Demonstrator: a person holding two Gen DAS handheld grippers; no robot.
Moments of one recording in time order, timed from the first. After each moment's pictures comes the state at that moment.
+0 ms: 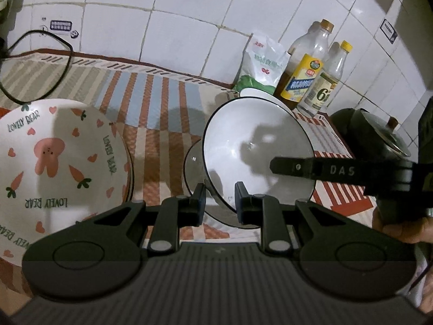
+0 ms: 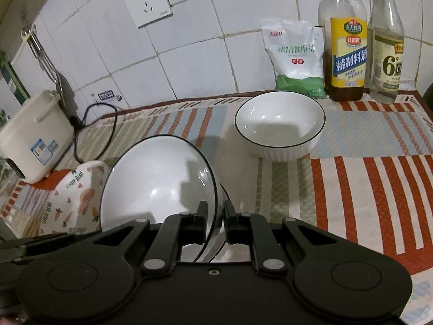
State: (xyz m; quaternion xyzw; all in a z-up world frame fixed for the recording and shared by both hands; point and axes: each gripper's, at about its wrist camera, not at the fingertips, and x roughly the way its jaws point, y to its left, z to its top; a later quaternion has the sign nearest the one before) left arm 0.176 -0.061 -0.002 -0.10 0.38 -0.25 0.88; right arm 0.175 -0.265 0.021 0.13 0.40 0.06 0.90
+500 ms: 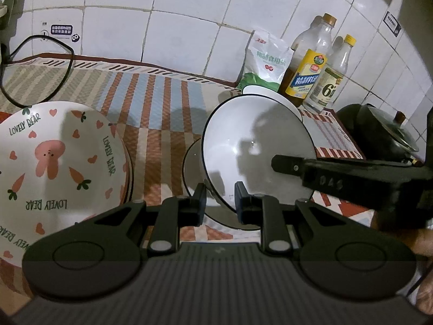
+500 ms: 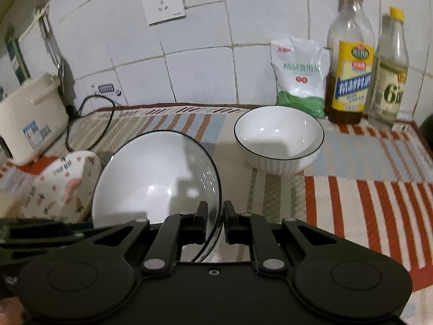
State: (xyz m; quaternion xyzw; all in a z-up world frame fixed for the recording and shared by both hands) left arm 0.173 -0.070 -0.003 -0.08 0.38 -0.23 0.89; right arm 0.172 -0.247 0.012 0.03 0.38 0.05 0.92
